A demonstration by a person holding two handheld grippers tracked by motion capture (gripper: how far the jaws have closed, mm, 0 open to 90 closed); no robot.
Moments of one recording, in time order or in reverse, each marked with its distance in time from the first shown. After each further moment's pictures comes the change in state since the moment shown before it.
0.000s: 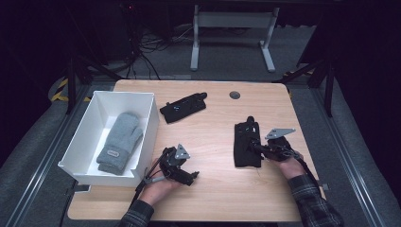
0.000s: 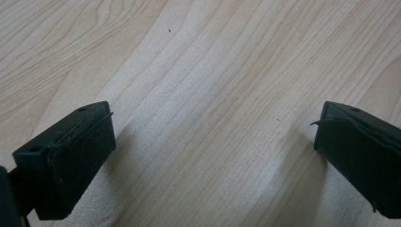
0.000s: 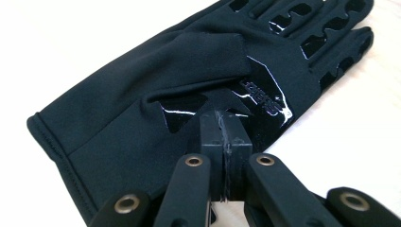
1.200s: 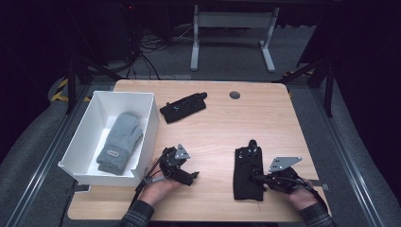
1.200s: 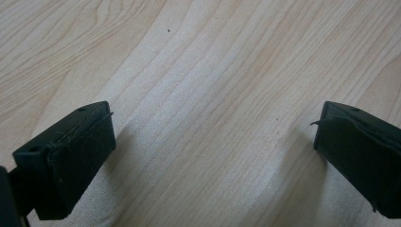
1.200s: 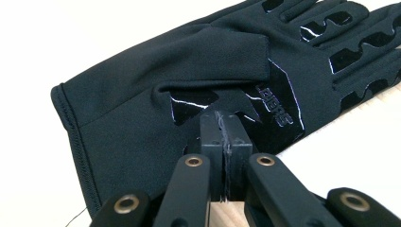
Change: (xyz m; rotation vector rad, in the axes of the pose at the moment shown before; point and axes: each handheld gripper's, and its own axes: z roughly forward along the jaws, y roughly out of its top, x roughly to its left) left arm 0.000 0.000 0.000 -0.002 0.001 0.004; right arm 0.068 -0.044 -0.044 0.046 0.142 -0.117
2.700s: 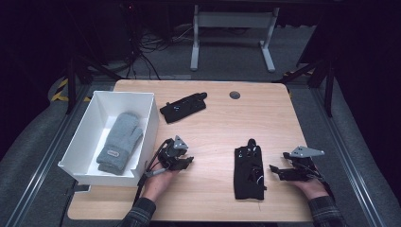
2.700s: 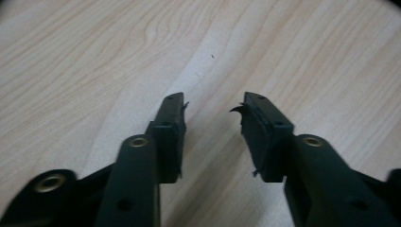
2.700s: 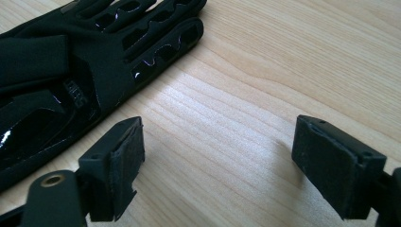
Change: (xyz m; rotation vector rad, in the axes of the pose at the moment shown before) left arm 0.018 0.021 -0.006 0.016 0.036 -0.071; right arm -0.066 -0.037 -0.009 -0.135 -0.255 0.200
